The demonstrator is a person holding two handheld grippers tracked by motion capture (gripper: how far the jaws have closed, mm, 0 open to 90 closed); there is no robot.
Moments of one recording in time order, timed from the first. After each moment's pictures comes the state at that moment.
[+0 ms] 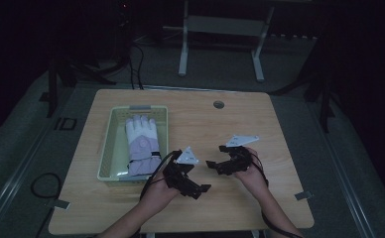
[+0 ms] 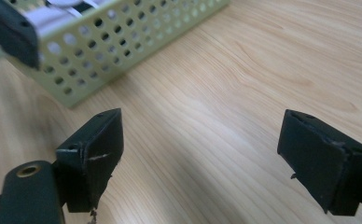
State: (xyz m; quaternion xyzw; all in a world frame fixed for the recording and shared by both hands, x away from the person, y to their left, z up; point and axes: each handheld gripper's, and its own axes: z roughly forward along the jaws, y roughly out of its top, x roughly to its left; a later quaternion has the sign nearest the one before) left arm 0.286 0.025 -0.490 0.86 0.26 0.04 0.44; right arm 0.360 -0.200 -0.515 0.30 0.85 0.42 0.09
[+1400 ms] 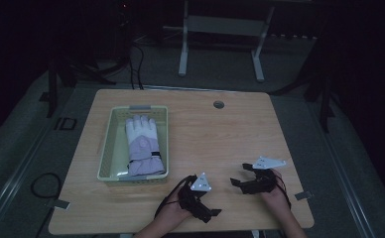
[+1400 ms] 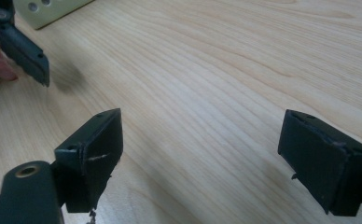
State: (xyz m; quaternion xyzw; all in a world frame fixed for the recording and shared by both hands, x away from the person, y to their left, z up) left arm 0.262 -0.015 -0.571 0.87 0.21 0.01 0.46; right arm 0.321 -0.285 -0.562 0.33 0.84 0.43 0.11
